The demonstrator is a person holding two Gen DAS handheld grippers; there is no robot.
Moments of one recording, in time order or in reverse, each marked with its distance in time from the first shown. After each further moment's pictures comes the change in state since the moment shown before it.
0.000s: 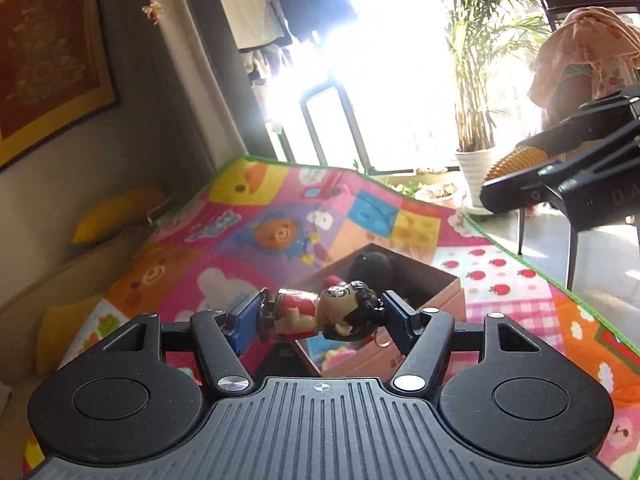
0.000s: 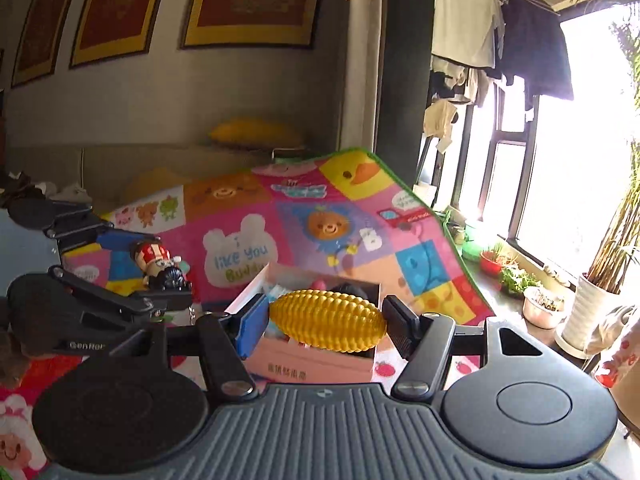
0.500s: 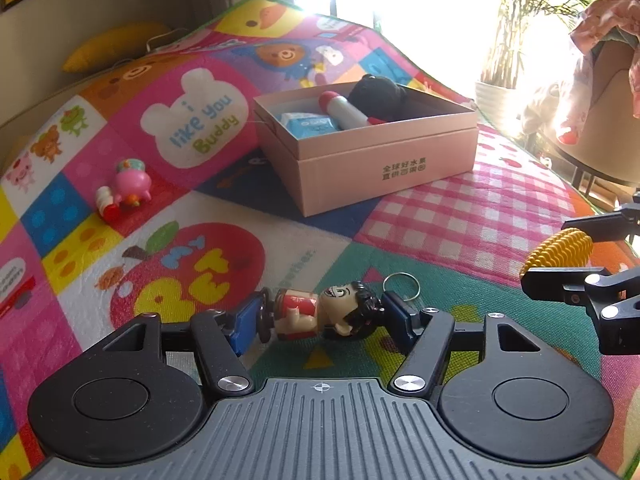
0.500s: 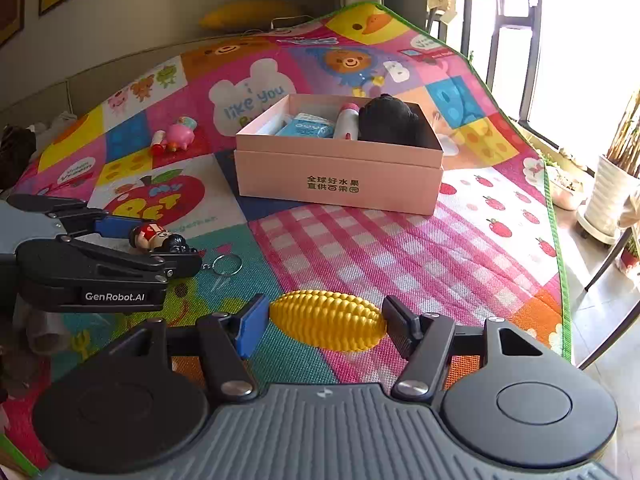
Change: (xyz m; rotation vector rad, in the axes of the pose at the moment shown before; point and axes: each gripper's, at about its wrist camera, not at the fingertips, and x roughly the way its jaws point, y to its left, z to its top) left arm 0.032 -0.006 -0.135 -0.239 0.310 -0.063; right arm 0.048 0.051 -0.131 0.077 0.336 0.029
